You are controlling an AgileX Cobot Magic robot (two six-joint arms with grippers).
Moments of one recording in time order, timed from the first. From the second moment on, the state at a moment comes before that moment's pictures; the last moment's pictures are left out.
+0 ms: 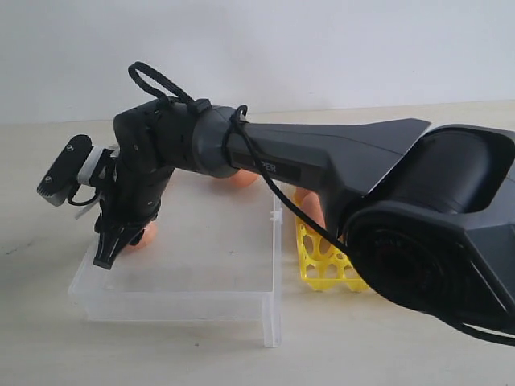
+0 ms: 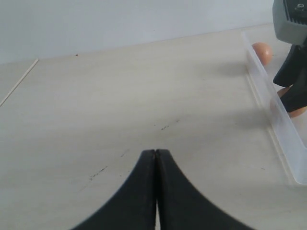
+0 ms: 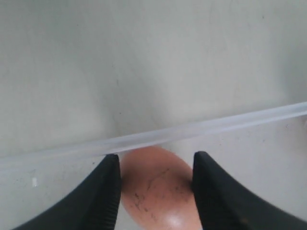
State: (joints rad) left arm 0.04 0.00 0.00 0.10 0.39 0.03; right arm 0.87 2.49 -2.10 0.08 0.78 -0.55
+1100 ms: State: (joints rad) left arm 0.04 0.00 0.00 0.10 0.39 0.03; right arm 0.85 2.41 -2.07 -0.01 0.80 0.07
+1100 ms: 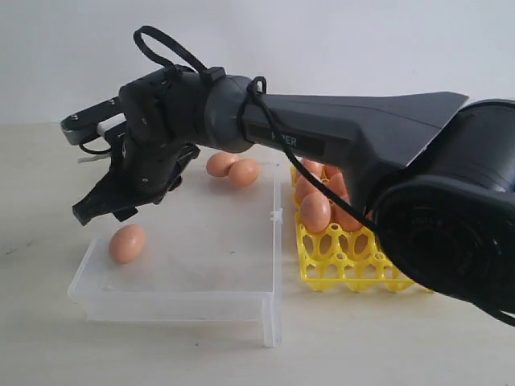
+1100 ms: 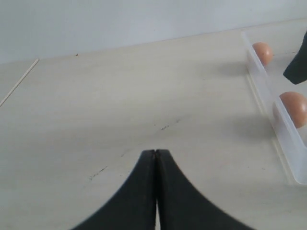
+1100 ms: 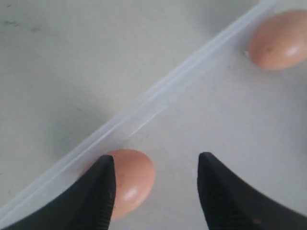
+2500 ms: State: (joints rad) left arm 0.04 0.00 0.00 0.10 0.39 0.03; right arm 0.79 2.45 -2.07 0.36 0.87 0.32
